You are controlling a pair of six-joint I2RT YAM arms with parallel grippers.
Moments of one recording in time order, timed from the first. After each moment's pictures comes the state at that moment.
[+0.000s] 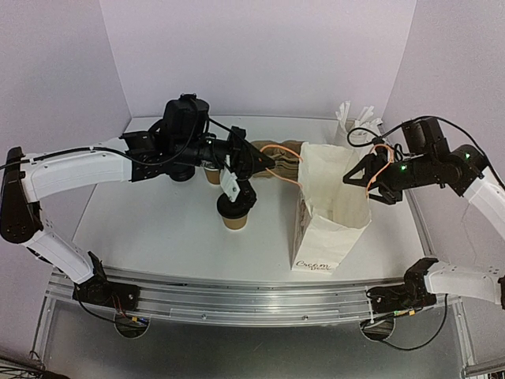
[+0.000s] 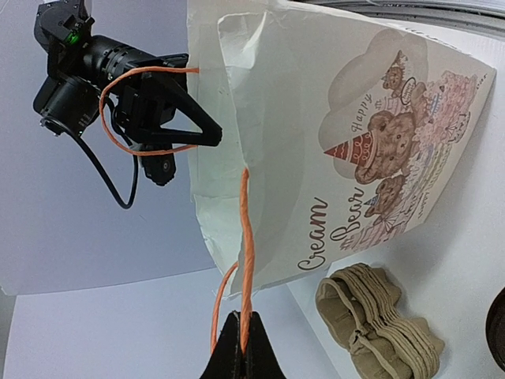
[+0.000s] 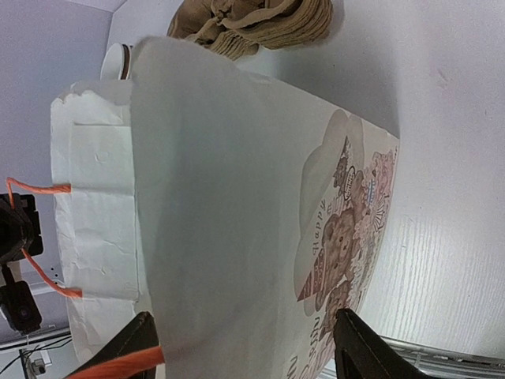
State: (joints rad) left arm -0.99 1.50 1.18 0.00 0.50 1.75; right arm 0.50 0.95 1.00 -0.91 -0.37 0.76
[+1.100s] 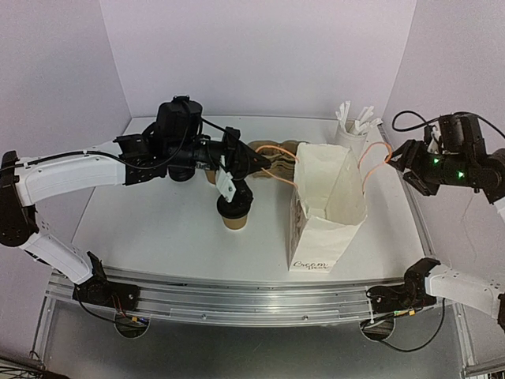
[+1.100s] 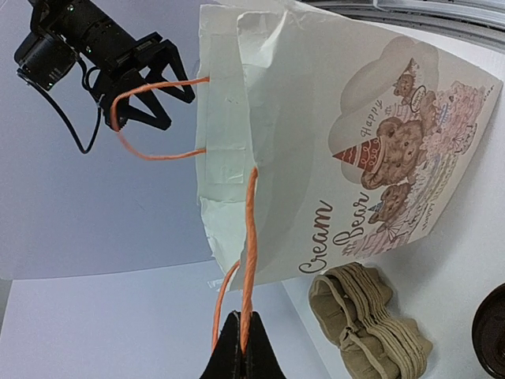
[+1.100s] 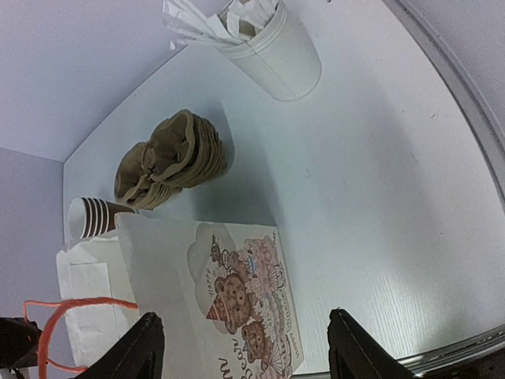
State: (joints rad) left arm -0.99 1.46 1.14 0.02 0.49 1.69; right arm 0.45 0.82 1.13 -1.09 0.06 0.90
